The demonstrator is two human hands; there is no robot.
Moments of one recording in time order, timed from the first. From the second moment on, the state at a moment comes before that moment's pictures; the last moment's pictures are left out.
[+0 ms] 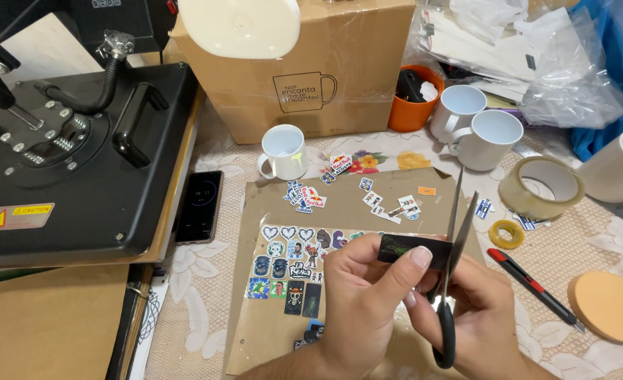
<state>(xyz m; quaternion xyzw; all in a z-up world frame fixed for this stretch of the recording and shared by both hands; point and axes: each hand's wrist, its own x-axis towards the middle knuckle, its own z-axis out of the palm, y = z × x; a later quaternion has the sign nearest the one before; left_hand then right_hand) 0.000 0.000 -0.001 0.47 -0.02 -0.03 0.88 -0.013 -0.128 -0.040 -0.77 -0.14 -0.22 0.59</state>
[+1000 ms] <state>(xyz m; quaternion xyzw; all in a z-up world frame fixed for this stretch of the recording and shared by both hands) 0.004 0.000 -0.001 0.44 -0.03 -0.04 0.90 -0.014 -0.128 -0.030 -0.78 -0.15 -0.21 0.57</state>
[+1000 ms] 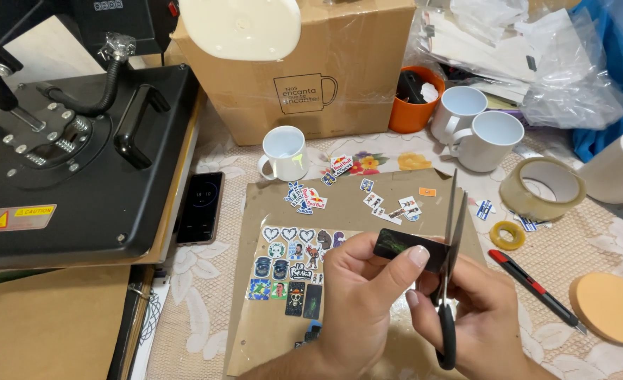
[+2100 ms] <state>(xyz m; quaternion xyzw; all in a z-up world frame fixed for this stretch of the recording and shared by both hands) 0.015 0.014 0.003 0.48 -0.06 0.02 0.88 -0.017 -0.121 -0.028 -0.80 -0.18 -0.17 0.55</state>
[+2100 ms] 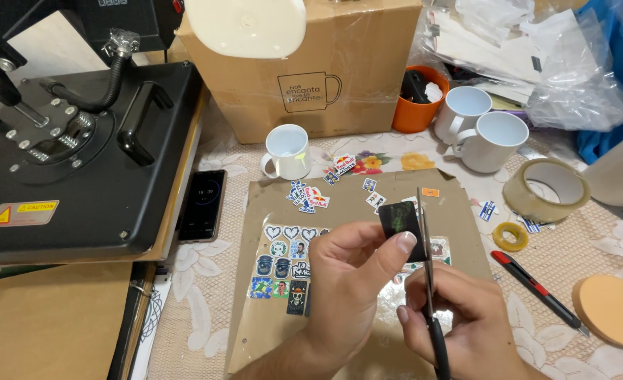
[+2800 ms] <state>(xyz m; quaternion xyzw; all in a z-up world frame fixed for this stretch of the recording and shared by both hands) 0.015 0.017 0.004 0.59 -0.15 0.04 0.79 -0.019 -0.134 -0.044 -0.70 -0.09 -0.25 0.66</state>
